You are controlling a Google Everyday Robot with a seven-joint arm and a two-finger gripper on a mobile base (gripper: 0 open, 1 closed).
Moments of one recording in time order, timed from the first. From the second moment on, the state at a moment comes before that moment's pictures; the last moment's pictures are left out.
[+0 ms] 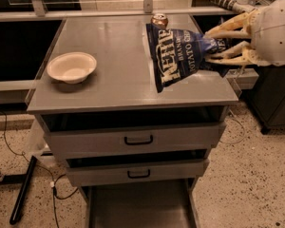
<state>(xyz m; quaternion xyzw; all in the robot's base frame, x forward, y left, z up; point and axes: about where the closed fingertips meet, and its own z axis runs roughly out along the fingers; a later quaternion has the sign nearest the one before) 0.501 -0.152 1.023 -0.70 0.49 -0.05 0.51</state>
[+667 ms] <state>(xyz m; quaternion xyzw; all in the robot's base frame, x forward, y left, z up) 0.570 -0.132 1.022 -0.67 0.49 -0.02 0.56</state>
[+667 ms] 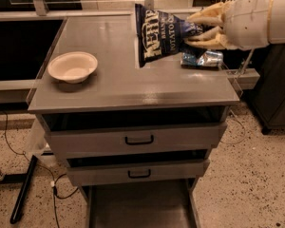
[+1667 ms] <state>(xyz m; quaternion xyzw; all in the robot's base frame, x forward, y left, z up) 0.678 -0.077 1.000 -0.56 0.57 0.07 0.59</state>
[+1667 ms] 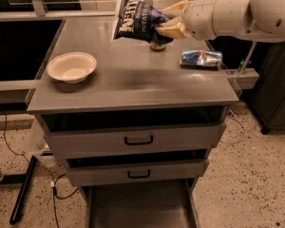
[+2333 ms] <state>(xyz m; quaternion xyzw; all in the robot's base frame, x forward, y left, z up) 0.682 -0.094 0.956 -0.55 0.64 0.11 0.53</state>
